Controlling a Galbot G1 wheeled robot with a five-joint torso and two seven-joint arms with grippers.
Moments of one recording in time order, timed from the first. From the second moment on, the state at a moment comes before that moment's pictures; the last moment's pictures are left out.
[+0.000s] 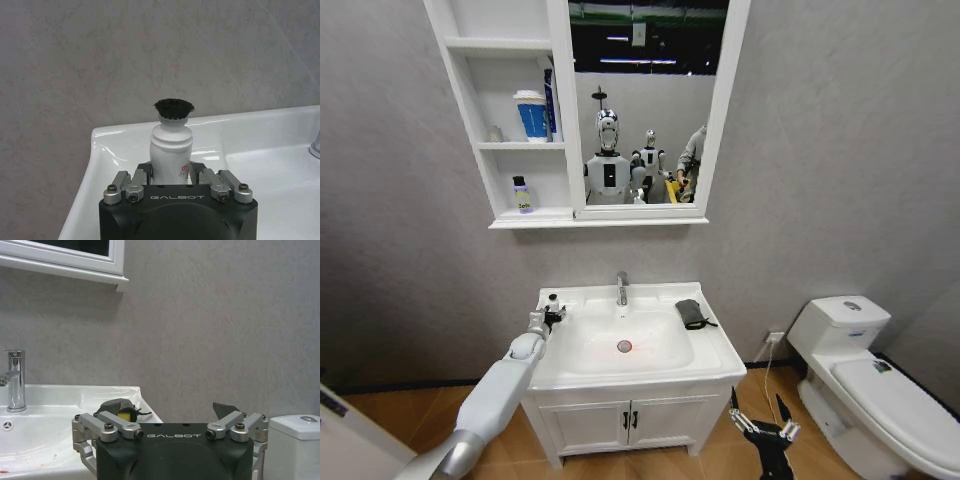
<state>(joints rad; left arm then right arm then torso) 0.65 -1.14 -0.12 -1.07 -0.51 0.12 -0.06 -1.91 1.46 0.60 2.03 0.06 0.39 0.24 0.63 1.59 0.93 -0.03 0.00</state>
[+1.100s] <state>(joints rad) 0.24 -0.62 -0.06 -1.89 -1.28 0.70 -0.43 -1.89 1.45 0.59 2.02 0.07 0.38 0.26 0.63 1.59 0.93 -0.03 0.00</state>
